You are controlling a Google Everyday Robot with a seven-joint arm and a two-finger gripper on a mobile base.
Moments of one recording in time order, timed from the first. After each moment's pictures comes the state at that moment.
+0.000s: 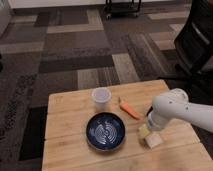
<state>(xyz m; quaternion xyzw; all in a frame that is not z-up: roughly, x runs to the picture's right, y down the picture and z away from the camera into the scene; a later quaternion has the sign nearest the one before) 0.235 0.223 0.721 -0.30 0.16 0.53 0.78</state>
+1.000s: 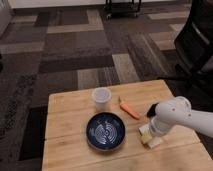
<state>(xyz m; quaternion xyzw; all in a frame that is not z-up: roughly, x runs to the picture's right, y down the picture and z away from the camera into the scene) 0.232 0.239 0.735 -0.30 0.16 0.52 0.78</state>
